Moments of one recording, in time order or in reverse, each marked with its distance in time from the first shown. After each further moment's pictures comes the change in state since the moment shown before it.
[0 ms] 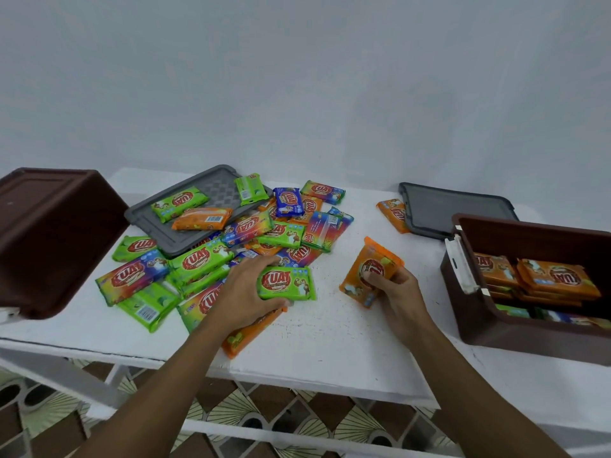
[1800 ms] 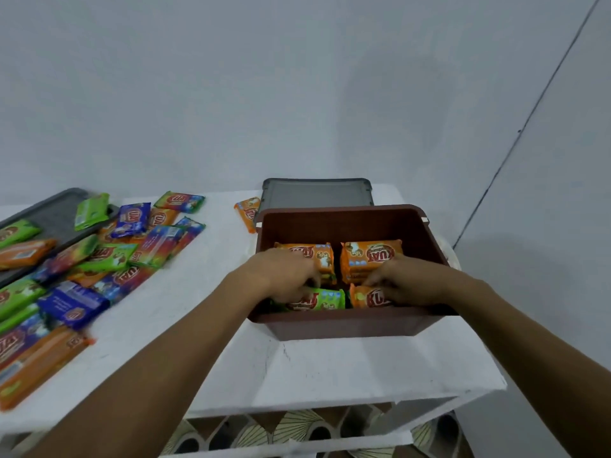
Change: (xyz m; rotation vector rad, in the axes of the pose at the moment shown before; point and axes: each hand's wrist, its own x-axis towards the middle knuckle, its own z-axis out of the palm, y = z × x) left_hand 0.108 0.336 0.185 0.742 -0.697 0.492; right_hand 0.002 -0.166 -0.301 -1.664 -0.651 -0.089
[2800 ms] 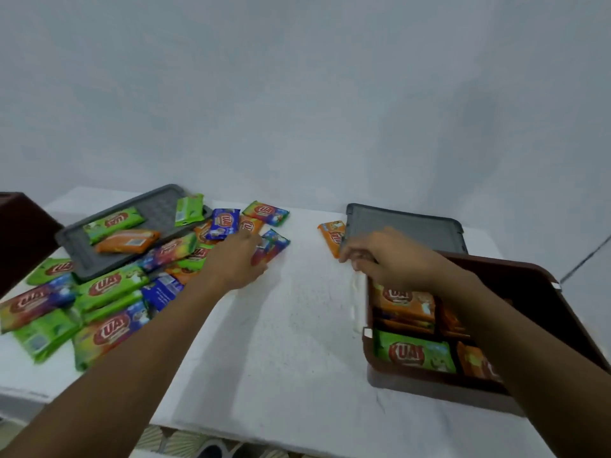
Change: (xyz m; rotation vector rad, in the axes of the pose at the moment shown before) left_hand -0.118 -0.209 0.073 -0.185 0.463 -0.682; right_hand 0.117 -0.154 -0.073 -0.027 0.336 -0.250
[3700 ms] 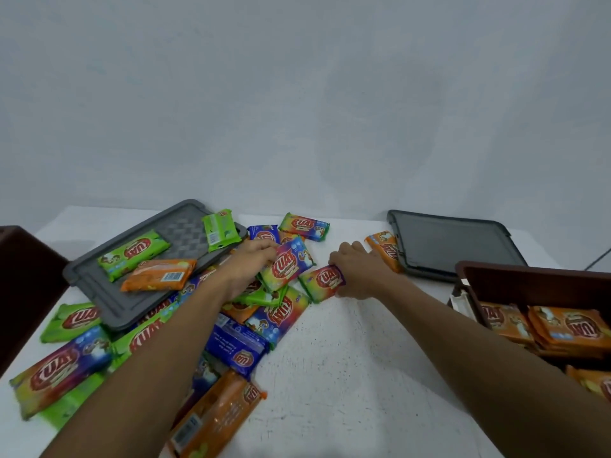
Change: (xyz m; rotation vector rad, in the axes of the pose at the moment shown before) left_hand 0.050 -0.110 0.000 -1.273 -0.288 -0.244; right_hand 0.184 -0.036 0.116 -0.326 -0.155 0.300
